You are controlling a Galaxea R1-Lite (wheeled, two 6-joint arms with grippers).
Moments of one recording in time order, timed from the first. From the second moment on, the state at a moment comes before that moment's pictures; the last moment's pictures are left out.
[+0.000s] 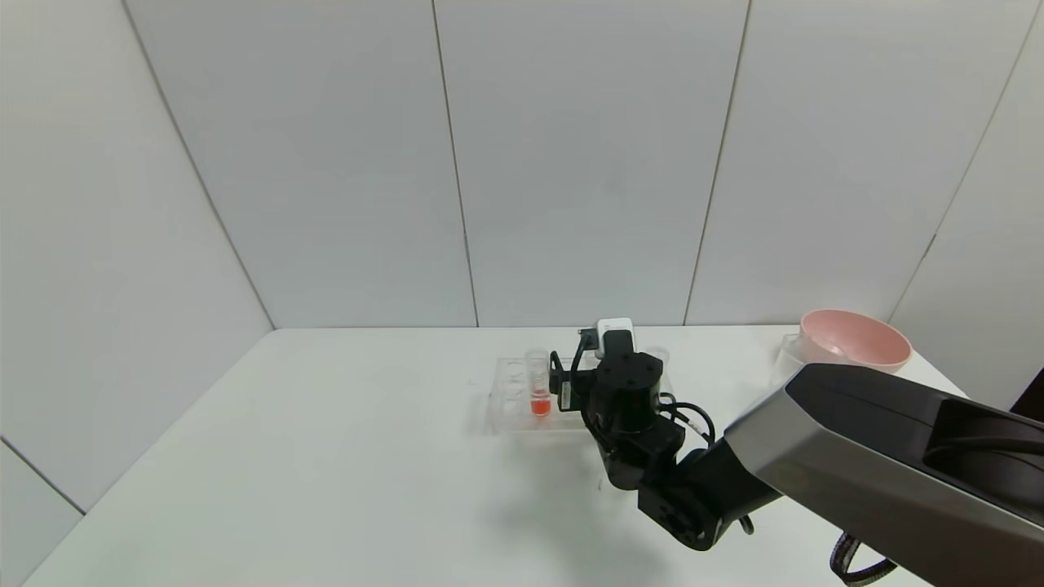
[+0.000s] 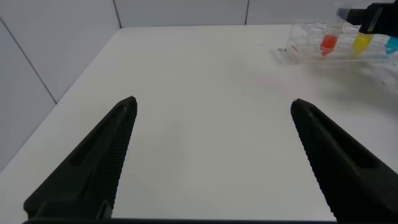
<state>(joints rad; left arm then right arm) 0.00 0.00 0.00 0.00 0.00 0.00 0.66 2.44 -1.25 -1.11 -0.56 0.12</state>
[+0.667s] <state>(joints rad) 0.00 0.00 0.00 0.00 0.00 0.00 0.67 2.44 -1.25 -1.11 -0.57 0.12</state>
